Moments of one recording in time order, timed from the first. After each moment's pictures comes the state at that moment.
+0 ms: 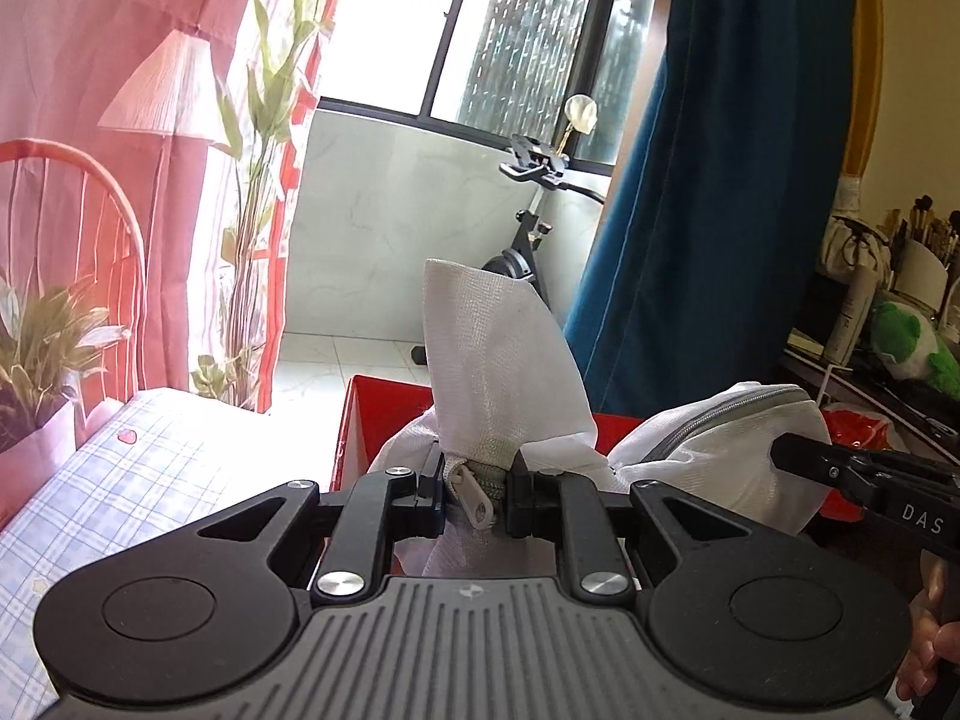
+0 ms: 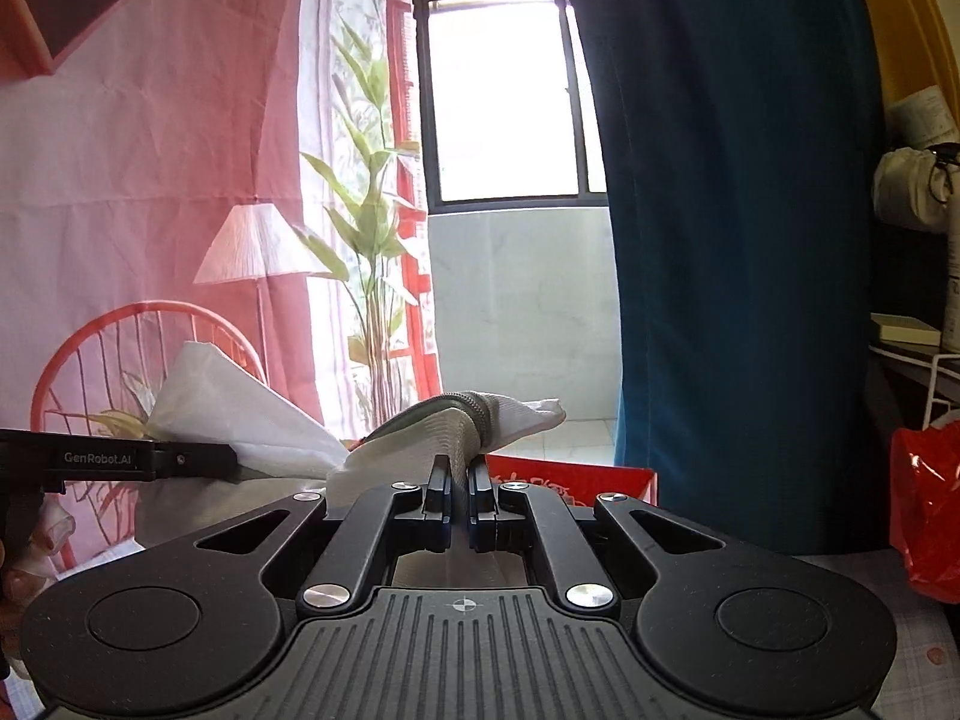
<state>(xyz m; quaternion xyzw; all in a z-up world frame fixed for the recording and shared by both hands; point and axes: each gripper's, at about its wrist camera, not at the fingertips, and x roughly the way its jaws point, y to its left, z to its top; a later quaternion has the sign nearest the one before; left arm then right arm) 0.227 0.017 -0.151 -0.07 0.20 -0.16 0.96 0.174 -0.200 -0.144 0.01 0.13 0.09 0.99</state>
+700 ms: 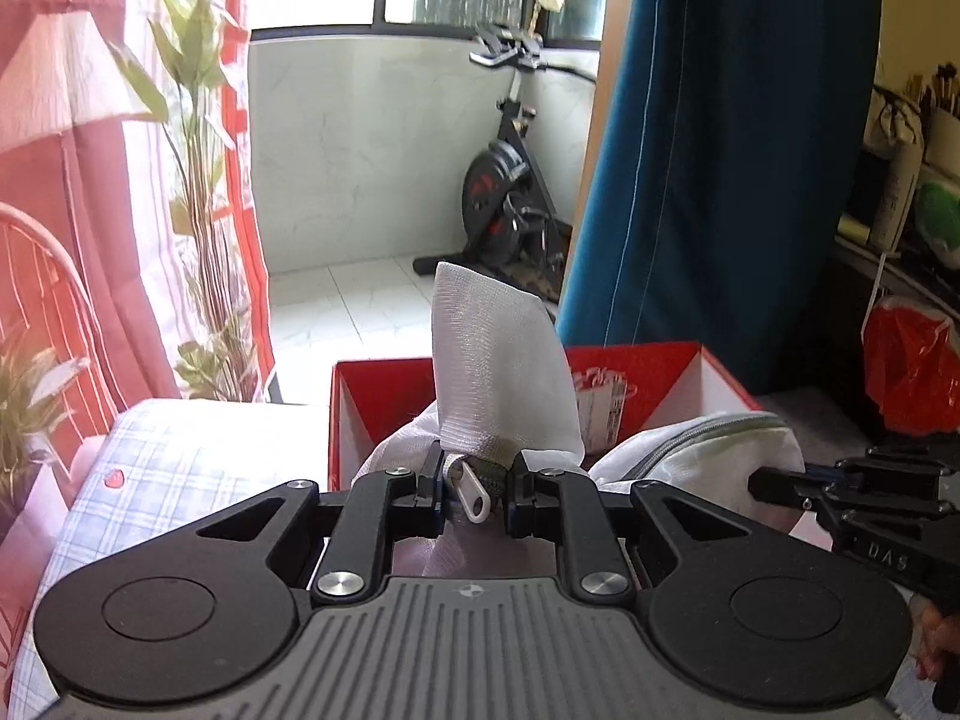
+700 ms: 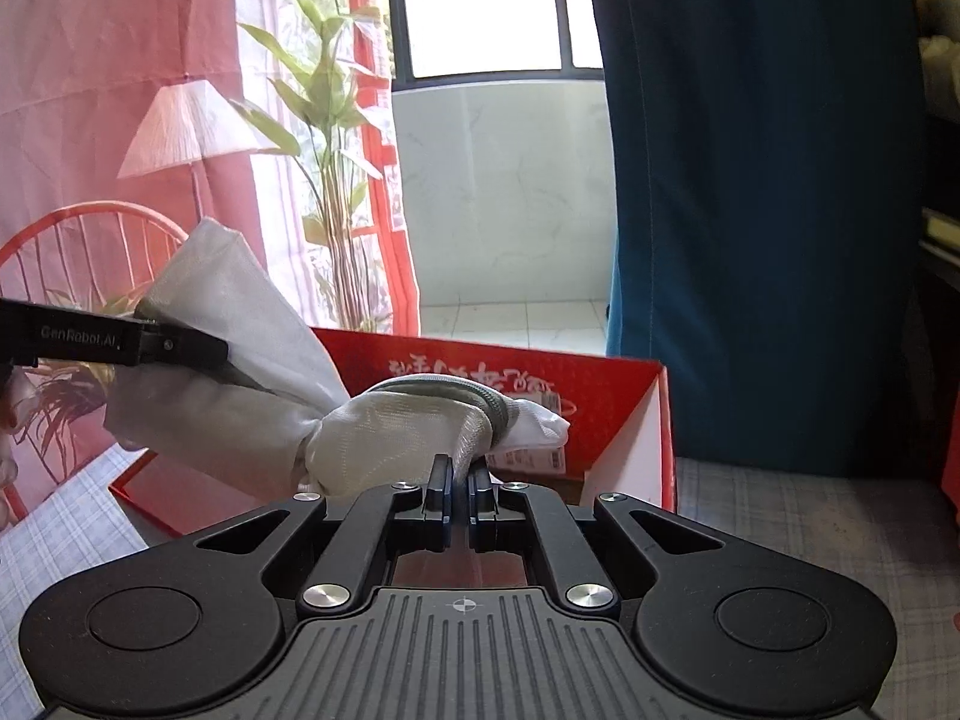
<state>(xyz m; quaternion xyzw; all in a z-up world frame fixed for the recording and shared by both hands) 0.321 -0.005 -0.146 0.04 0.31 -0.19 0.93 0.257 -0.207 -0.190 0.03 0.27 0.07 0.96</state>
